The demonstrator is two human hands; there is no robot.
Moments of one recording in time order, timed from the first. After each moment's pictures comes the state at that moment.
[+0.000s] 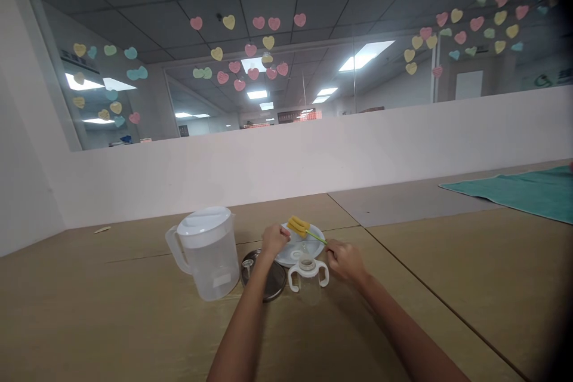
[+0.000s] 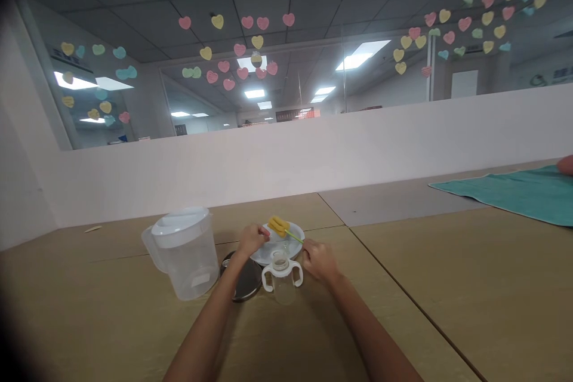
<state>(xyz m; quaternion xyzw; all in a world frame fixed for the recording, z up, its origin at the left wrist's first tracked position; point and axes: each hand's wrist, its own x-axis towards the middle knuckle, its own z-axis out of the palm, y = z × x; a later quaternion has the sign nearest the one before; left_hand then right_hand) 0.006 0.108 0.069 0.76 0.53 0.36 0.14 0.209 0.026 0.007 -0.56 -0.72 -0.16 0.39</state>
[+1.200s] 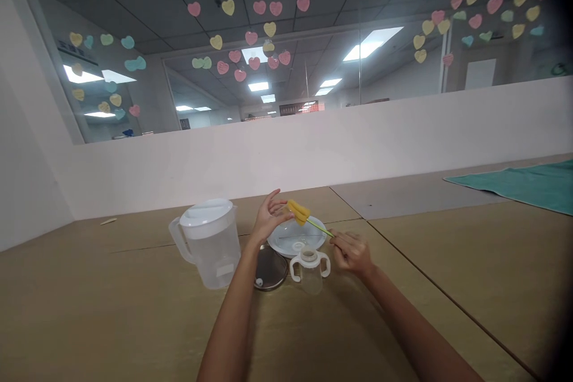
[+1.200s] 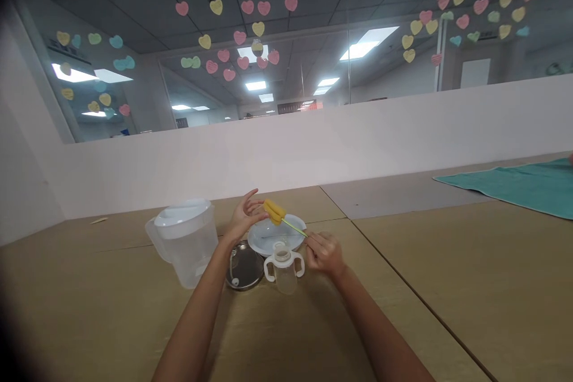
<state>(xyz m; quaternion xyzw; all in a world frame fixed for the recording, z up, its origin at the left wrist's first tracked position) -0.008 0.085 0.109 0.71 0.25 0.54 0.39 0.214 0.009 0.020 -0.31 -0.70 -0.36 0.53</state>
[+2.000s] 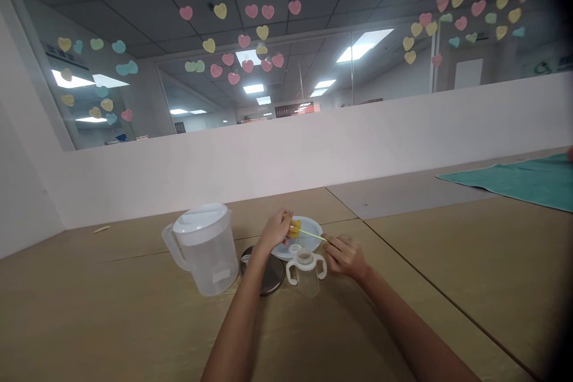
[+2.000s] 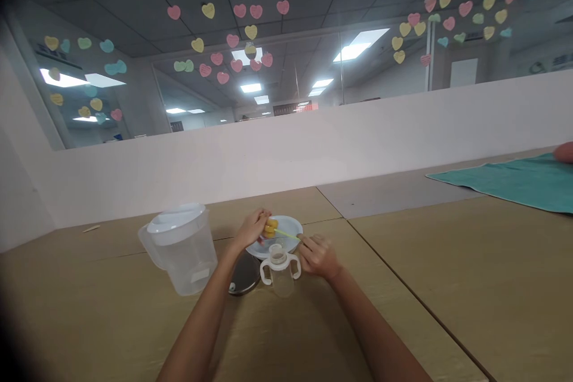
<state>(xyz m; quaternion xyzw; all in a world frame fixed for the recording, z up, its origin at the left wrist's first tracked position) 0.019 0.073 0.102 0.80 0.44 0.34 0.23 0.216 0.013 0.013 -0.33 -0.73 -0.42 0.43</state>
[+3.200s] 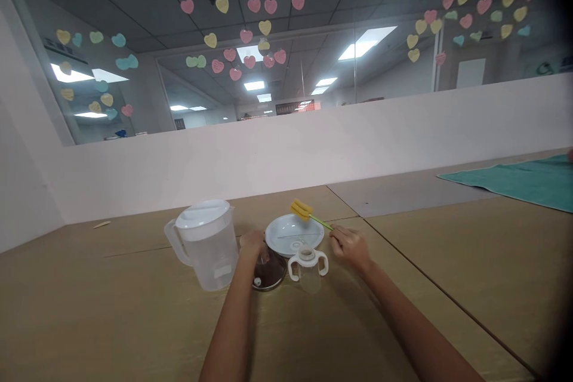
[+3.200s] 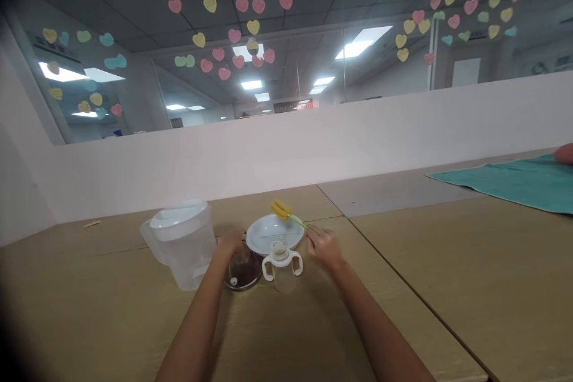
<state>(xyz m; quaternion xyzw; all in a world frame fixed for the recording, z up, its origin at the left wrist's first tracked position) -0.044 0.093 0.088 0.76 0.65 0.04 0.01 0.222 0.023 0.012 -0.43 -0.69 -0.34 0.47</state>
